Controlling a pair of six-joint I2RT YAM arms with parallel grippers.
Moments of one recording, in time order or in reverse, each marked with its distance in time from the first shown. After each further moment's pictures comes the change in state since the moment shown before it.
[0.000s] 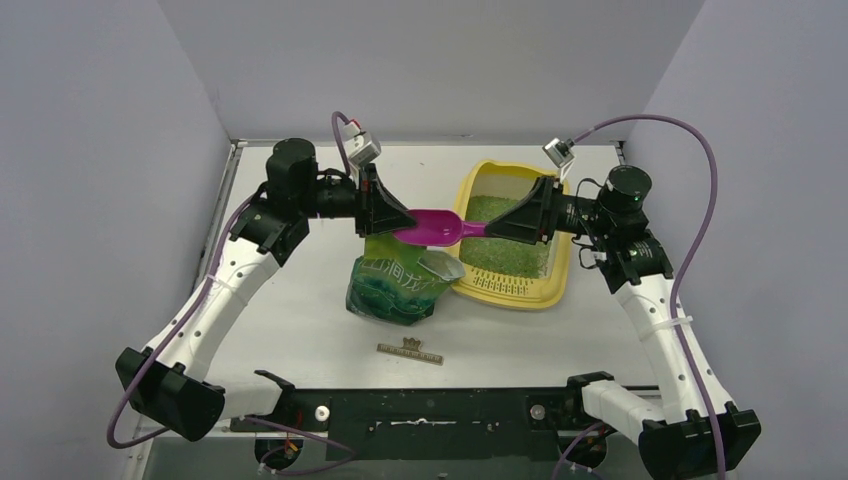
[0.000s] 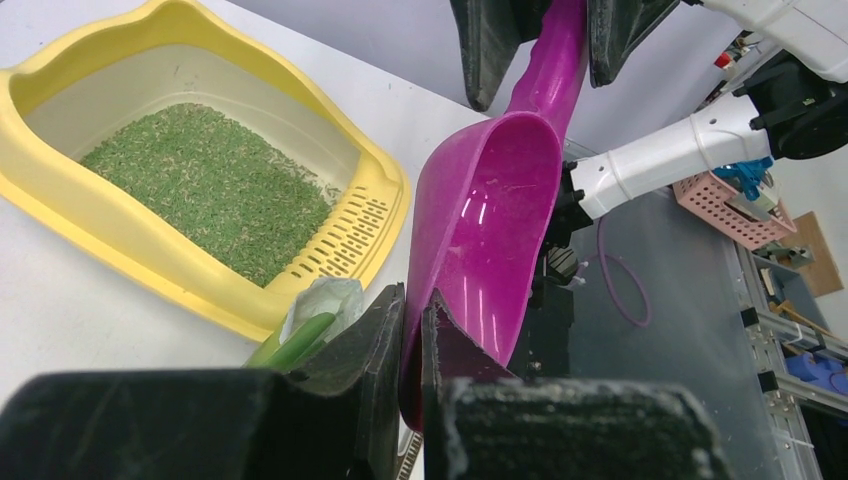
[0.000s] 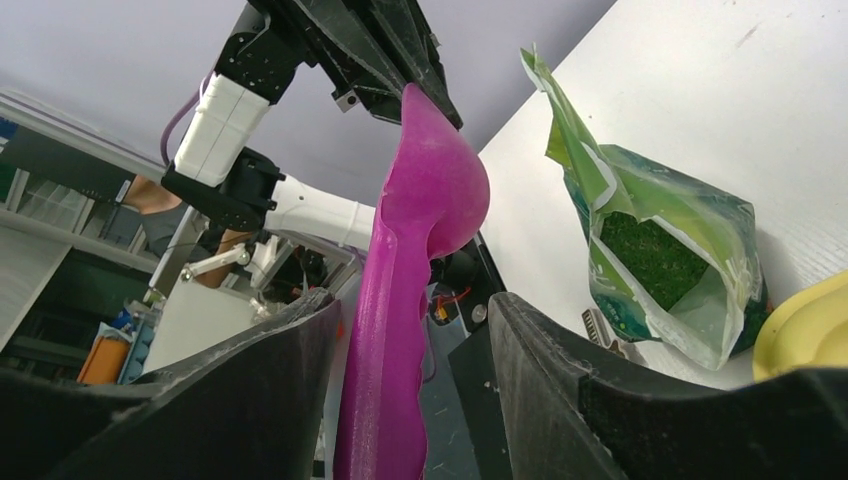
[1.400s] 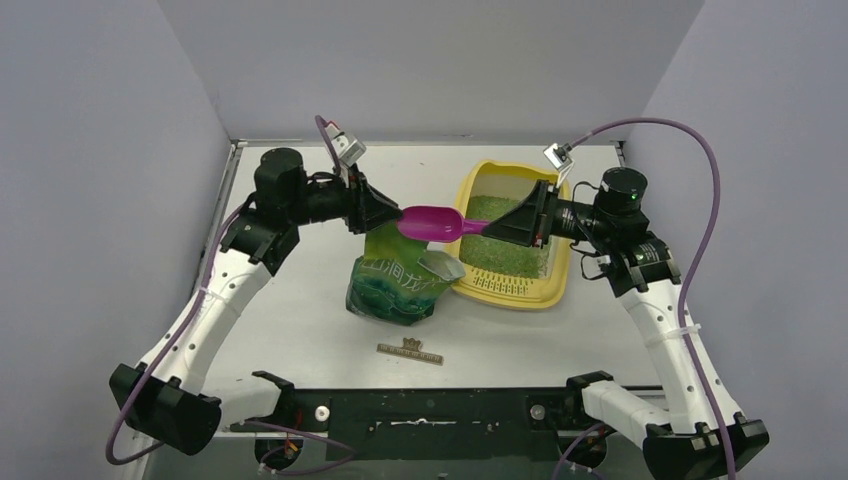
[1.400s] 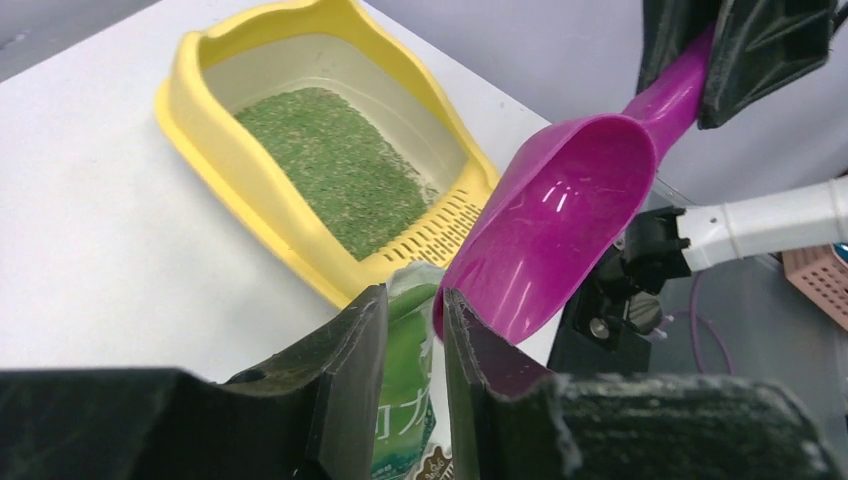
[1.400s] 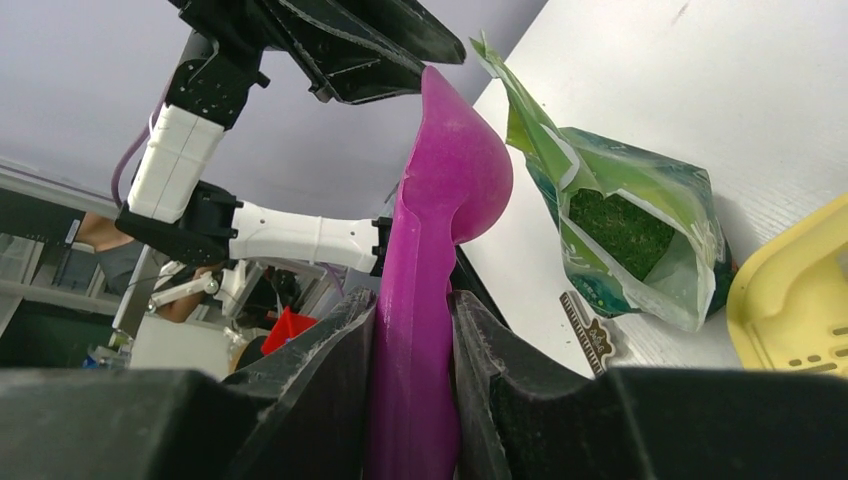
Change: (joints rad) left arm 0.040 -0.043 -0.063 0.002 -0.198 0.002; right arm 0.050 -0.017 0.066 -0.237 0.142 -0.104
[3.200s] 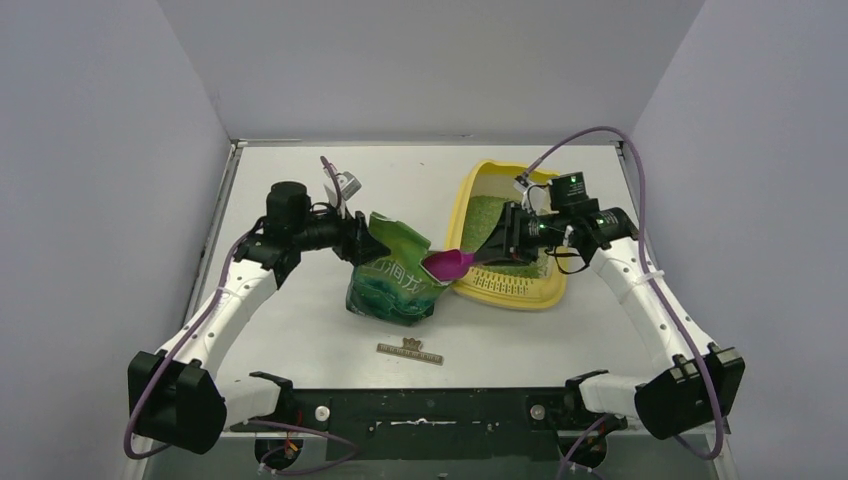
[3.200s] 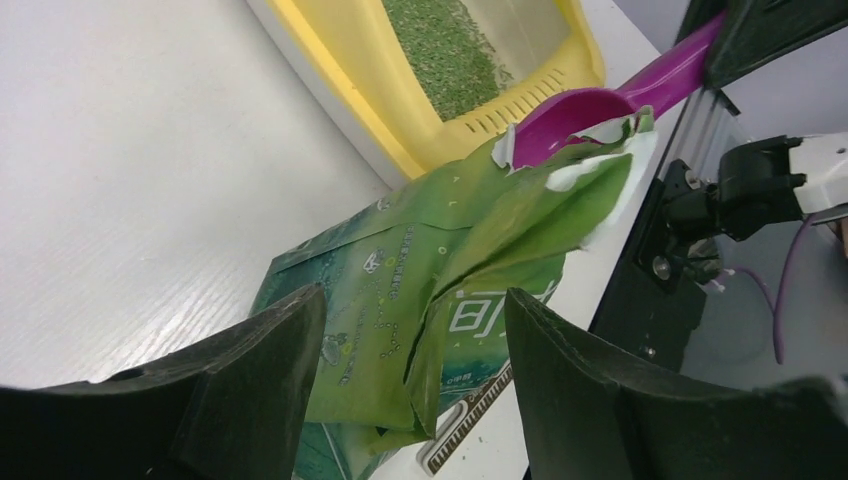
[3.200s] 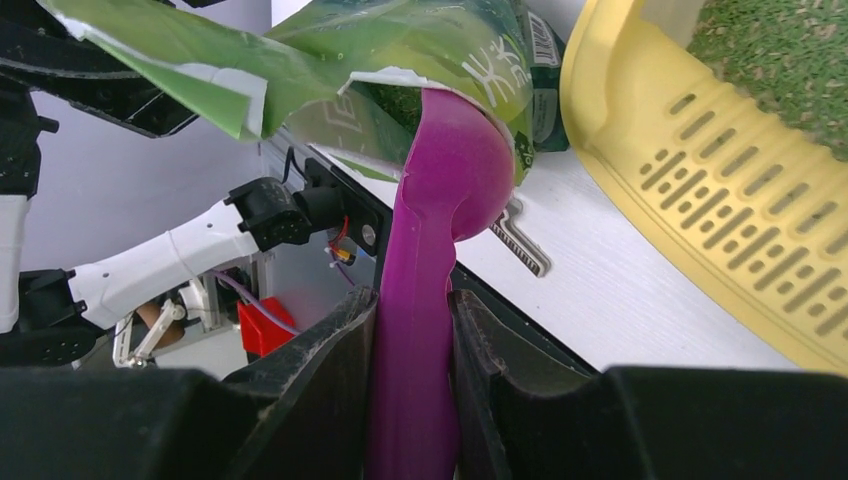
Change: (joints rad) left arm 0.128 -0.030 -0.322 0.024 -0.025 0.092; right arm 0.061 0.216 0.041 -0.481 0.299 -0.175
